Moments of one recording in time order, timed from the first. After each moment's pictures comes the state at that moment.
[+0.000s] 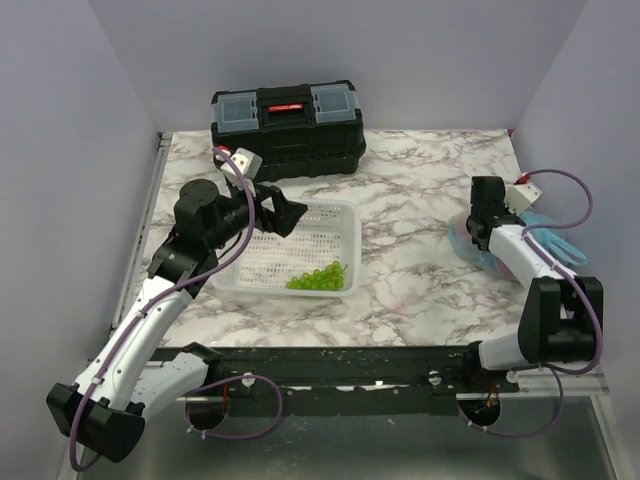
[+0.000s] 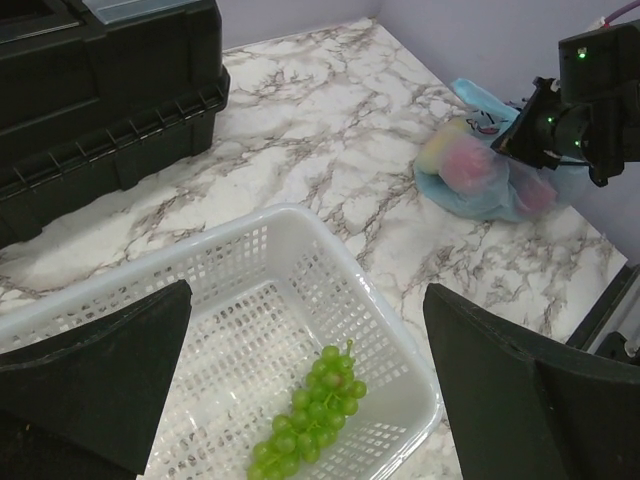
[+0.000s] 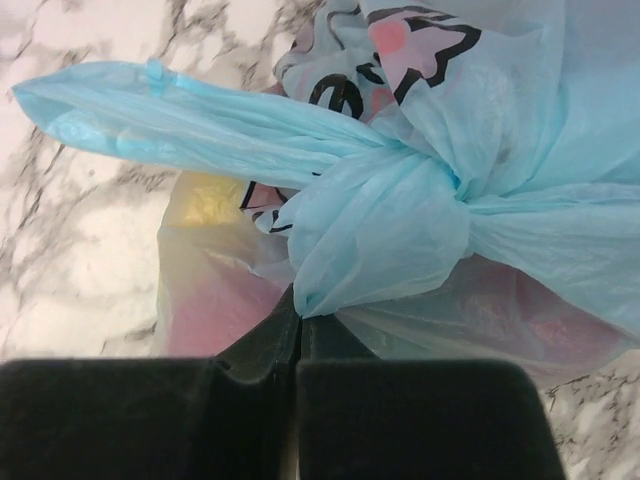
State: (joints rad) left arm -0.42 0.94 0.98 -0.17 0.33 -0.24; right arm 0.01 1.44 0.89 -0.27 0.70 0.70
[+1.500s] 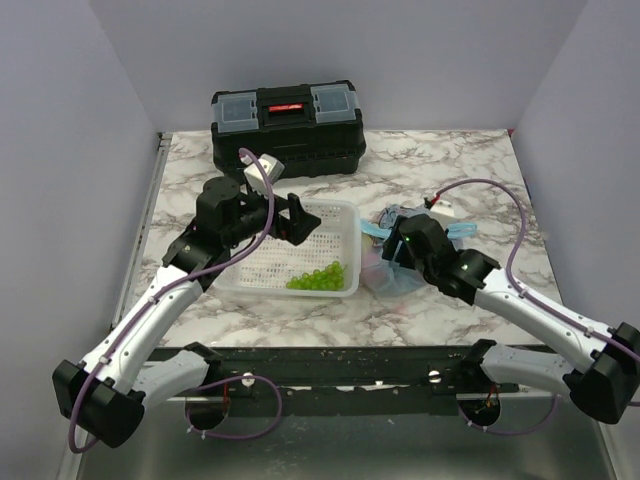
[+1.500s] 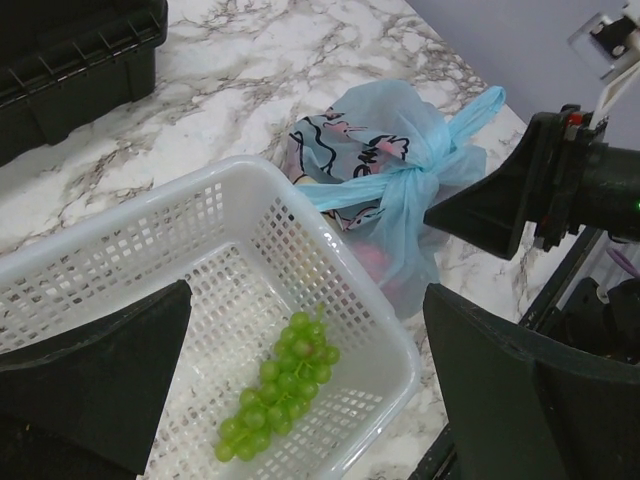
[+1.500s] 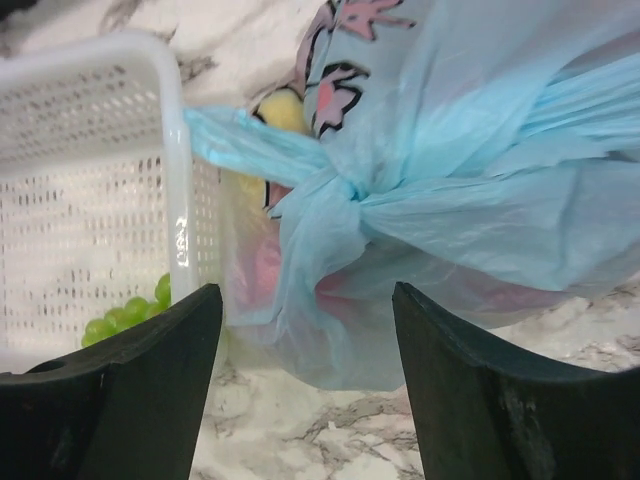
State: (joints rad) left arm -0.49 1.03 0.98 -0.20 0.37 -0.25; right arm 0.76 1.11 0.84 -0.49 0.47 0.79
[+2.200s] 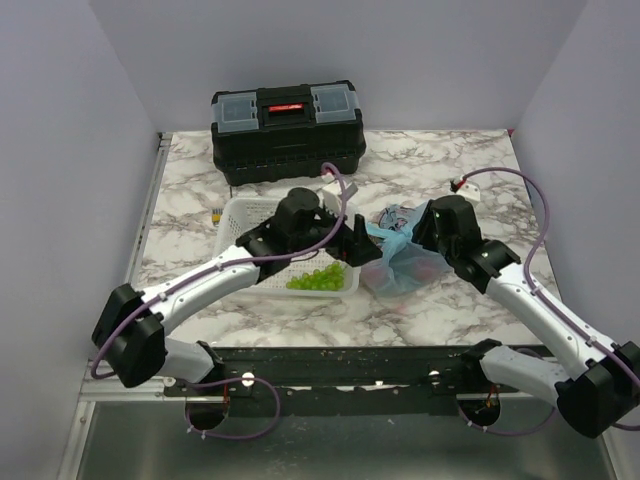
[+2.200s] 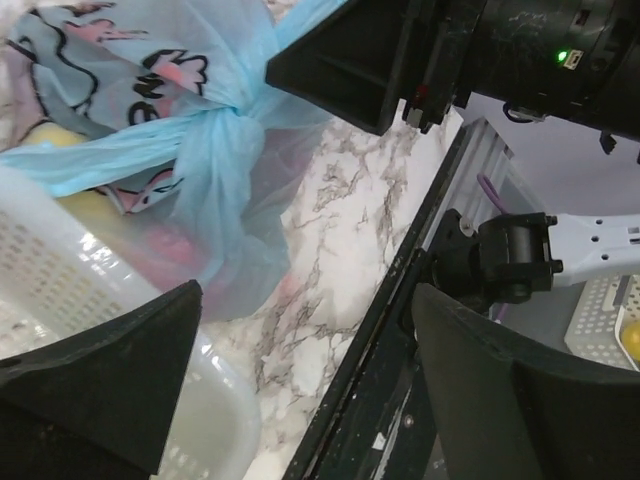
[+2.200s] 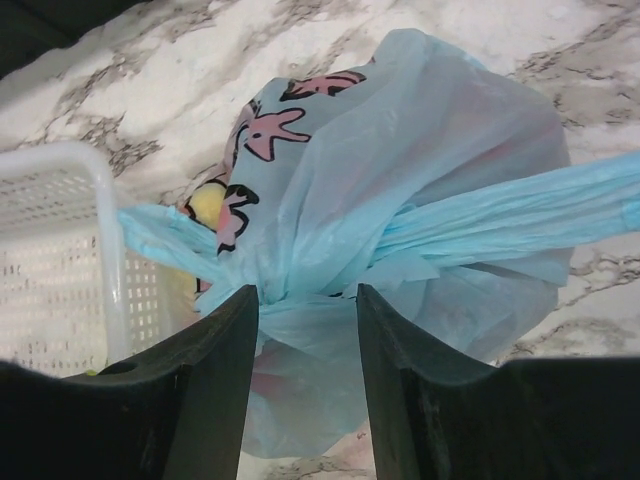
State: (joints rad) left arm -0.77 1.33 0.99 0.01 0.42 -0.49; right arm 0.49 1.05 0.85 -0.45 0.41 0.61
